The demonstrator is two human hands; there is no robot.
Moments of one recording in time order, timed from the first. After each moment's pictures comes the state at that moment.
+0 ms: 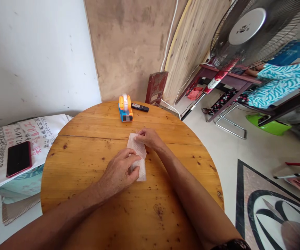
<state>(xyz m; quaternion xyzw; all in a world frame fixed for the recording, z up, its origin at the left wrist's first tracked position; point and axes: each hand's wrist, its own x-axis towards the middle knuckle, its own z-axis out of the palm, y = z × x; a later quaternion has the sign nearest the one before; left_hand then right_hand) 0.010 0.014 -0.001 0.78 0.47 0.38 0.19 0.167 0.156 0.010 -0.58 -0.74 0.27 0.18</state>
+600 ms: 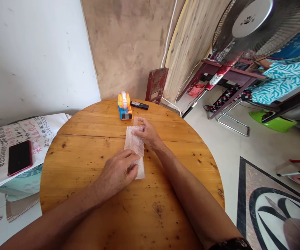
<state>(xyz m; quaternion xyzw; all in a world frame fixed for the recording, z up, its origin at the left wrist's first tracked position) 0.010 0.009 0.009 0.81 0.45 0.36 0.14 0.155 0.148 0.007 -0.44 -0.63 0.49 0.40</state>
